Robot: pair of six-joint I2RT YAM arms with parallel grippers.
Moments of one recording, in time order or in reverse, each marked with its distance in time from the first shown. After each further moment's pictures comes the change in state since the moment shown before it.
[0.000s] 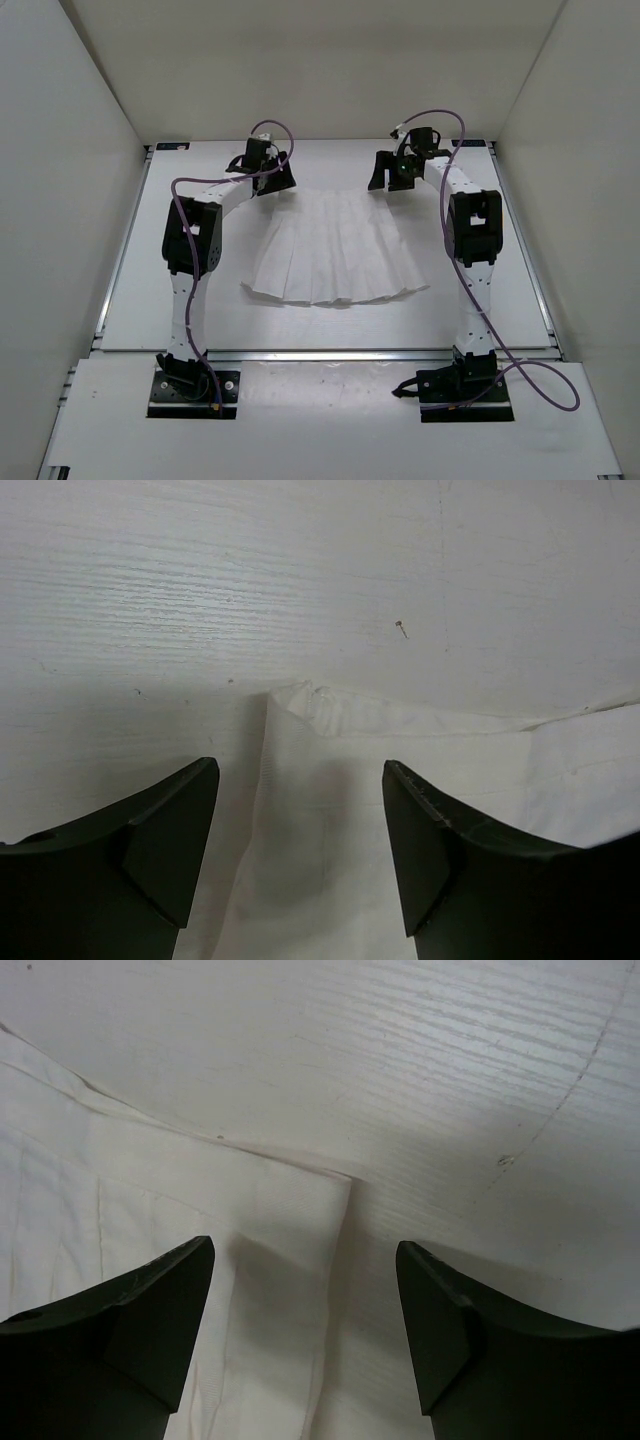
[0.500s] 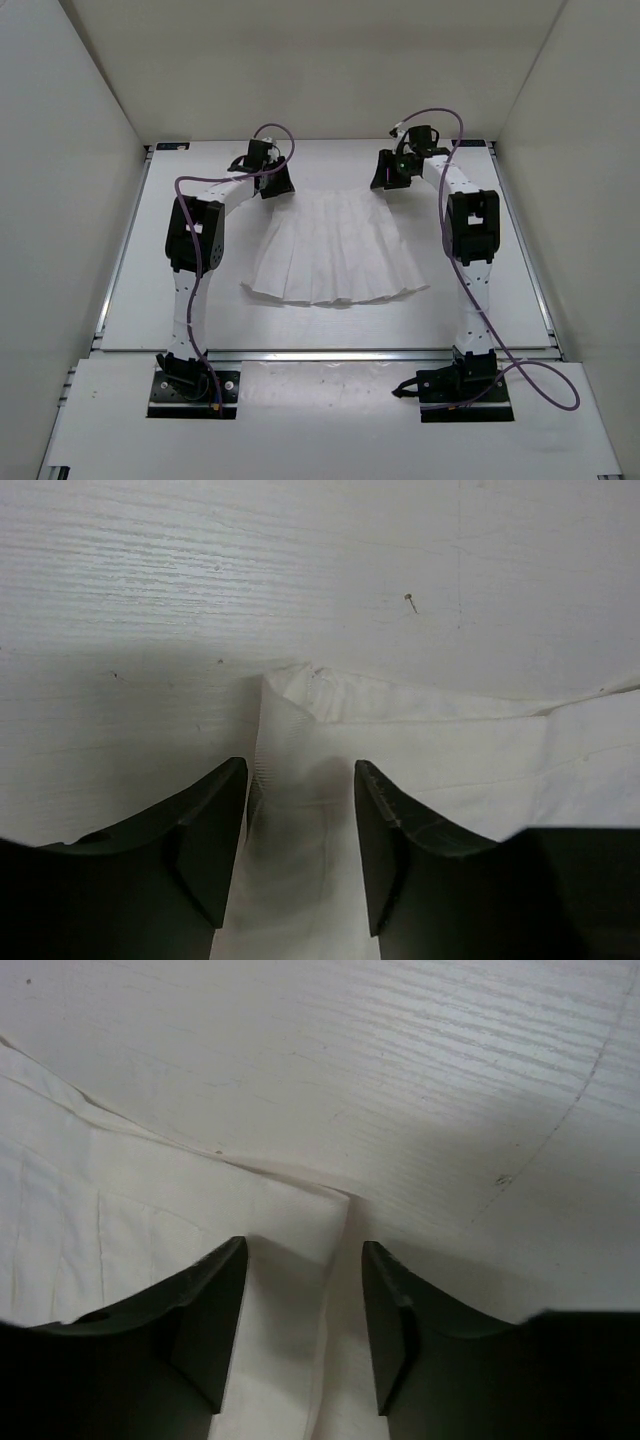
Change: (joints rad) left arm 0.005 0.047 0.050 -0.072 0.044 -0.011; right arm 0.003 0.030 0.062 -0.030 0.003 0.005
